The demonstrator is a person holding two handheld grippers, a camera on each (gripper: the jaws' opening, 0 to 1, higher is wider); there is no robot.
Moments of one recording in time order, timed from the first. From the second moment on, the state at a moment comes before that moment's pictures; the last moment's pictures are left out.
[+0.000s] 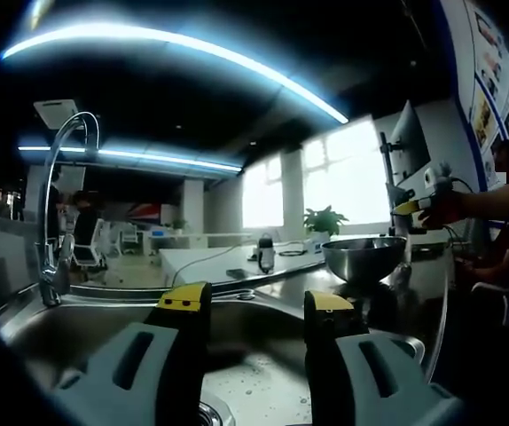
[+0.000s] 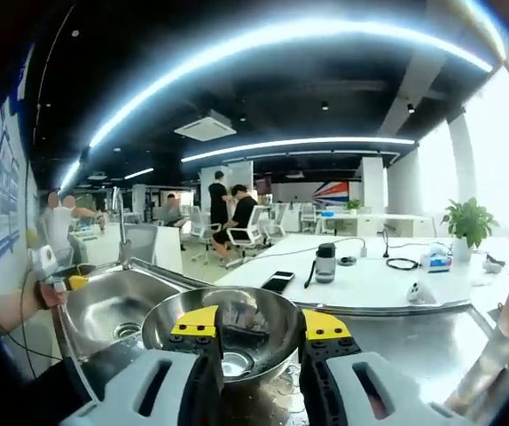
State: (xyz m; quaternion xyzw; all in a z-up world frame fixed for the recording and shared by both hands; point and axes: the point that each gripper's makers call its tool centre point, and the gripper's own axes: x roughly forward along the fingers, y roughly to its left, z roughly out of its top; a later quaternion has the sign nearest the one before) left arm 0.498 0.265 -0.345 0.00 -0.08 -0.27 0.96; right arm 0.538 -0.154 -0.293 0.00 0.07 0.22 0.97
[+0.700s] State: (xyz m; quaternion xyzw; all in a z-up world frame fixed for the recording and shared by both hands) left arm 0.495 0.253 -0.350 0.01 -0.06 -0.28 0.96; right arm 0.559 -0.175 -0.313 0.01 0.17 0.21 0.96
